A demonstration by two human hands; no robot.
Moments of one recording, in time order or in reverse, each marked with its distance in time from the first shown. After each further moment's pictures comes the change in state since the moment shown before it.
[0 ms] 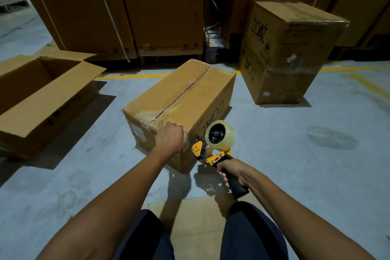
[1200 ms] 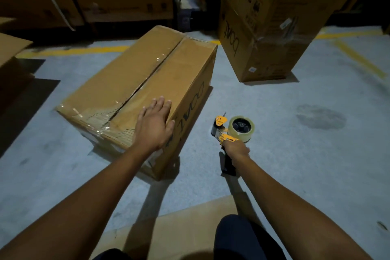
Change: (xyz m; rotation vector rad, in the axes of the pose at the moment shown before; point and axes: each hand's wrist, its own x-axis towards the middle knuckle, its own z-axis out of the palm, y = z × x) left_hand 0.084 0.014 0.055 -0.376 -0.017 0.076; right_hand 0.178 -0.007 -0.076 -0.029 0.657 0.111
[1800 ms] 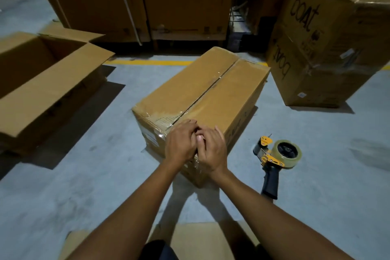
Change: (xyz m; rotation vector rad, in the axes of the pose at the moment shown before) left_hand -0.043 -0.057 -0.022 -0.281 0.283 -0.072; right_hand -0.183 -0.078 0.112 0.020 0.070 -1.447
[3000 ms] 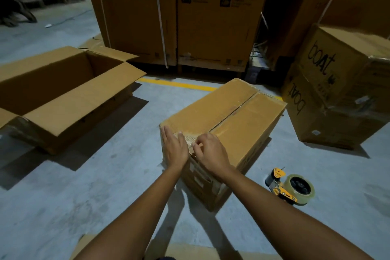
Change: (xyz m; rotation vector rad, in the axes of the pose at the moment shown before) left_hand 0.014 -0.037 -0.039 -0.310 0.331 -0.641; right_hand 0.063 -0.071 0.001 -0.218 -0.389 -0.054
